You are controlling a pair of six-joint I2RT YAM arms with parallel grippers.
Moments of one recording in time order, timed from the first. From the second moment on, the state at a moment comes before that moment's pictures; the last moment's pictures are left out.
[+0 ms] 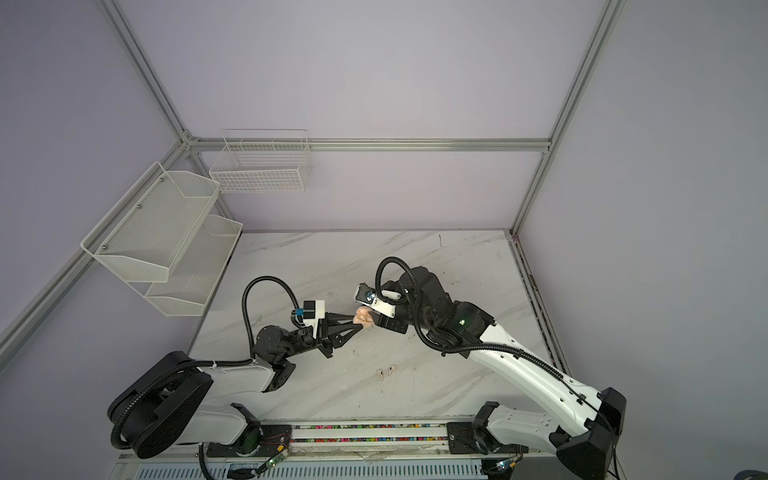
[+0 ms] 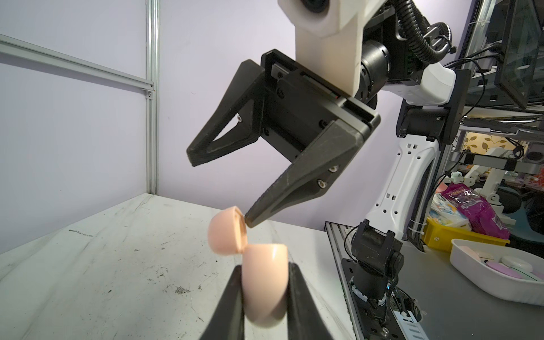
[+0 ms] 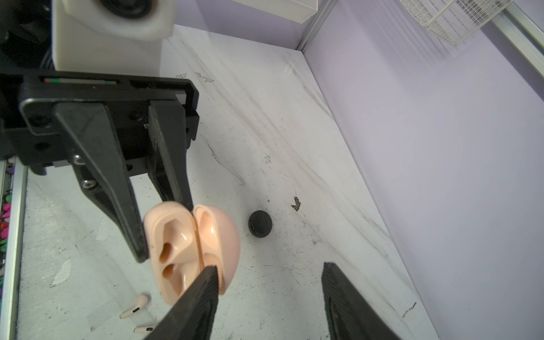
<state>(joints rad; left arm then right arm) -0.60 1.38 0.32 1.43 0.71 -0.37 0.85 1.15 1.16 -0.54 -0.08 -0.57</state>
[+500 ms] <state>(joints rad) -0.60 1.30 0.29 1.43 0.69 -0.37 0.85 0.97 1.16 -0.76 -0.03 0.33</state>
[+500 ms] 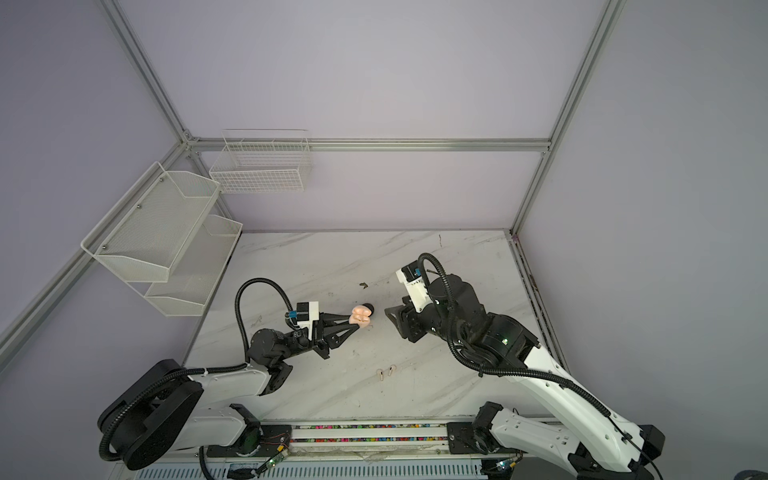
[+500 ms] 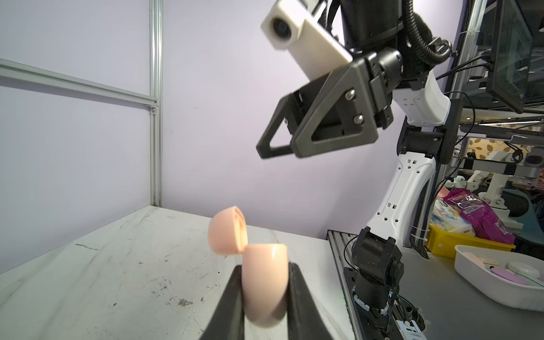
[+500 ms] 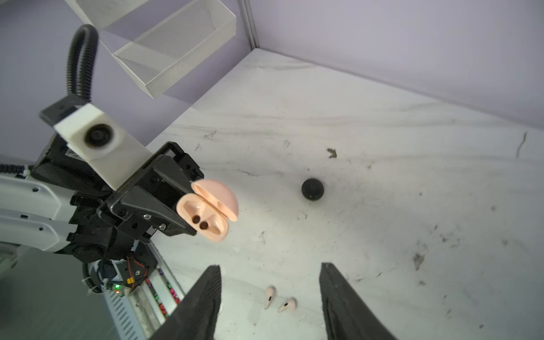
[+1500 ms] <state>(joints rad) -0.60 1.23 0.19 1.43 0.49 -0.42 1.03 1.58 0.95 -0.61 -0.04 0.65</state>
